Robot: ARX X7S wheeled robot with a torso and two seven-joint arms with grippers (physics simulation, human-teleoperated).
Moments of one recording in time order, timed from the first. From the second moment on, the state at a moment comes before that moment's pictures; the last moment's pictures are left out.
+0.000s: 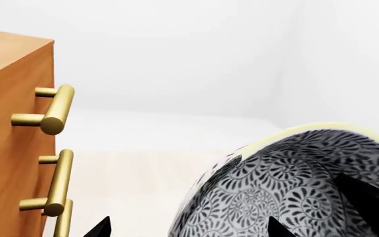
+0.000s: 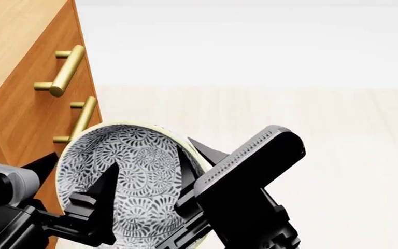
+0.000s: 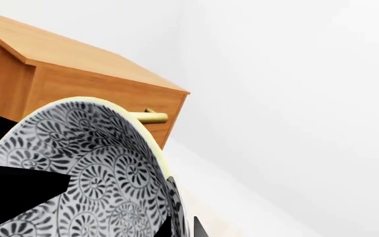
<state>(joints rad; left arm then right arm) -0.42 -0.40 0.18 0.65 -1.00 -0.83 -0.47 0.73 0.74 -0.77 -0.51 0.63 0.45 0.25</state>
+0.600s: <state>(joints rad) -0.40 -0.41 0.20 0.62 -0.99 -0.79 -0.45 0.73 0.75 -0.76 -0.52 0.63 0.45 0.26</state>
